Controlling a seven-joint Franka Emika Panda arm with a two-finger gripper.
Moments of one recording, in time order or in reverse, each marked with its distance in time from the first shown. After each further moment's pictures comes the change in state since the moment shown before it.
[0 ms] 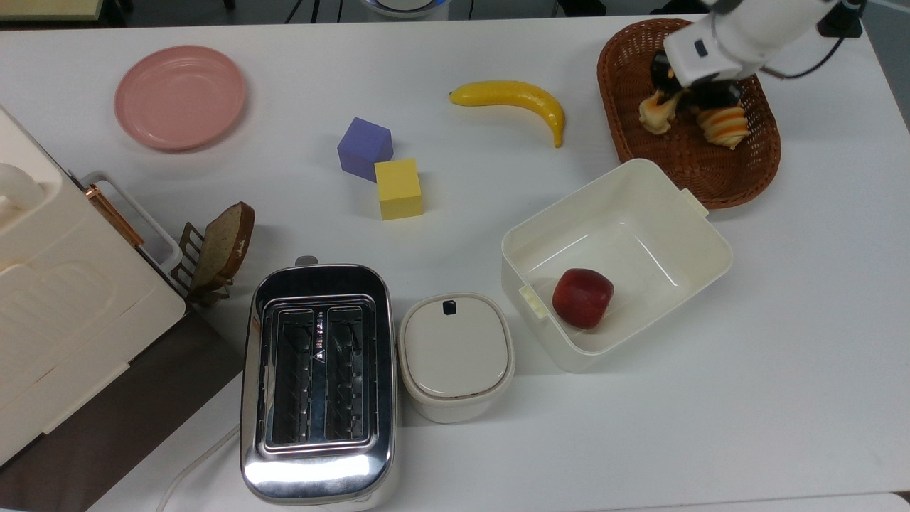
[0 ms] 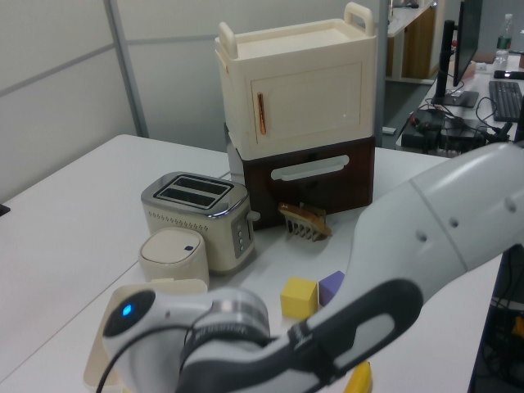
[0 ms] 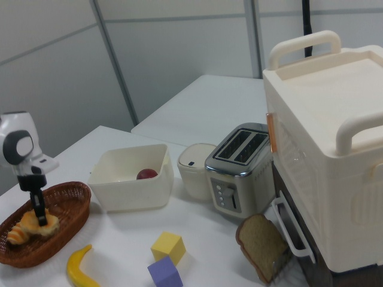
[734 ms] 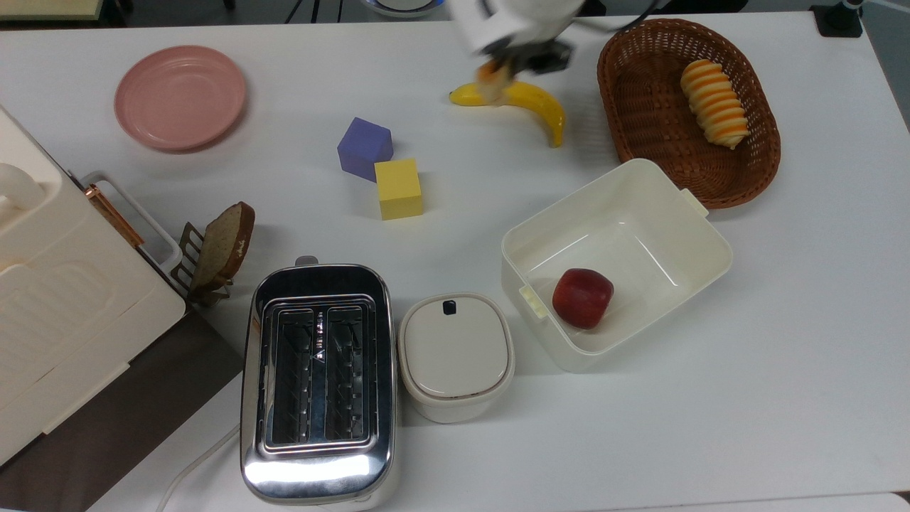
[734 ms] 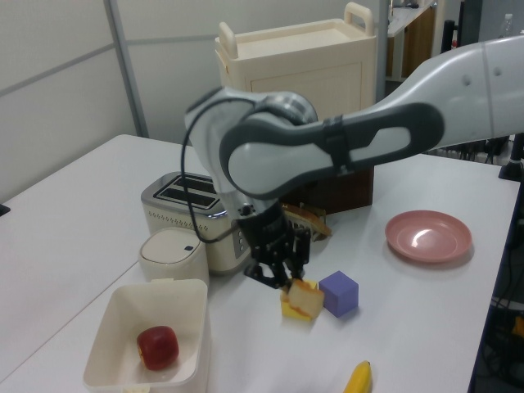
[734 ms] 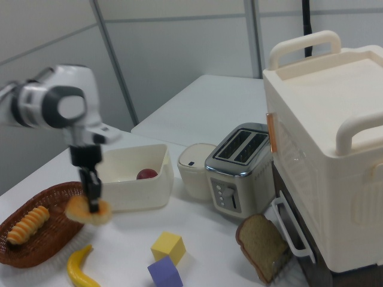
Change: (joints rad) arm -0.433 -0.257 0.007 -0.050 -0.127 -0.304 -0.449
